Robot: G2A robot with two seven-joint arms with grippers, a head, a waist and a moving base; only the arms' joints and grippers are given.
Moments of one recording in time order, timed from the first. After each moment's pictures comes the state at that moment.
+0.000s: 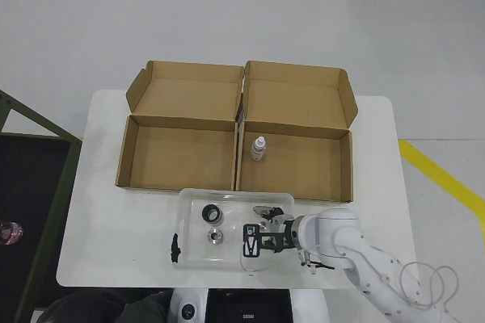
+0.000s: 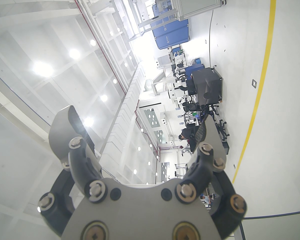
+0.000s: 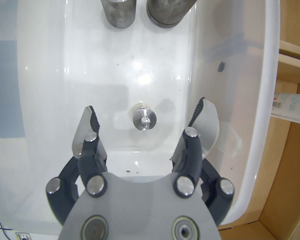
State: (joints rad) left arm -0.19 -0.18 -0.57 -1.44 2.04 -0.23 0.13; right arm -1.19 -1.08 0.89 -1.96 -1.37 -0.82 0.86
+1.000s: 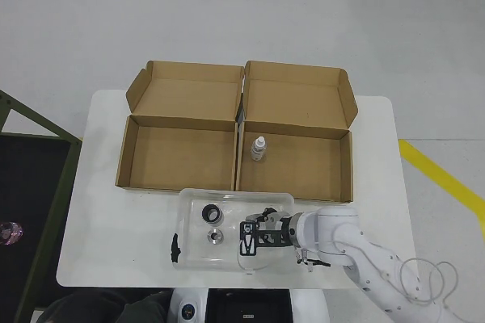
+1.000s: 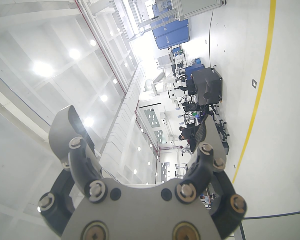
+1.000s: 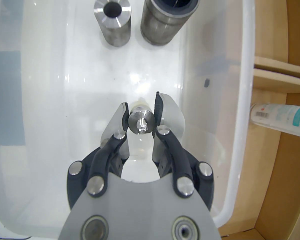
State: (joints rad) left arm -0.19 -0.18 -0.57 -1.44 2.04 -0.23 0.13; right arm -1.16 -1.08 0.89 -1.97 -1.32 -0.82 0.78
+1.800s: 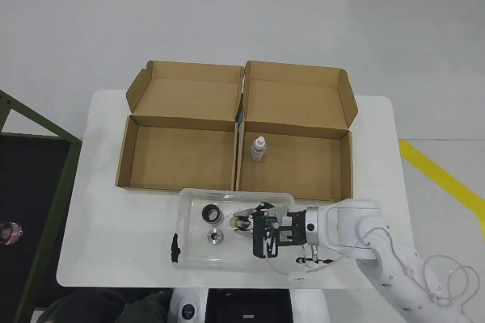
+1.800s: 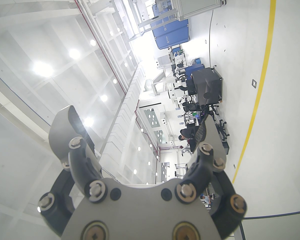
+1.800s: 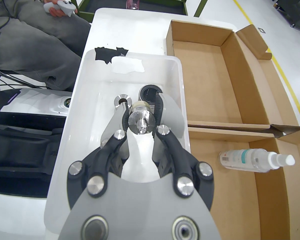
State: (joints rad) left arm -0.19 -0.18 -0.57 -1.44 2.04 -0.23 0.13; right arm -1.20 -1.05 1.03 -2.01 -1.22 -0.89 0.39
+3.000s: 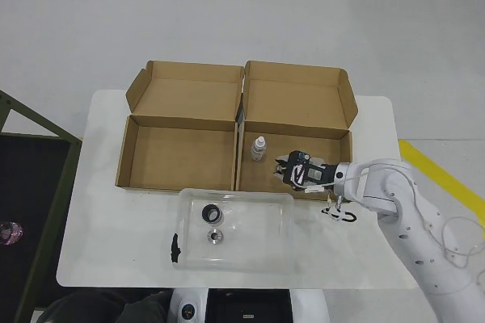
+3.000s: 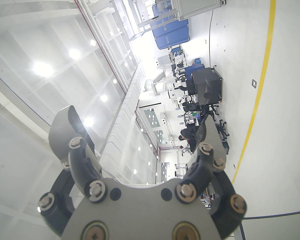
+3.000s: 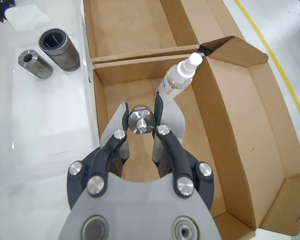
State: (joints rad) left arm -0.19 -0.18 -0.57 -1.44 2.04 -0.23 0.13; right arm -1.01 -1.04 1.12 -1.73 -1.17 -0.84 0.51
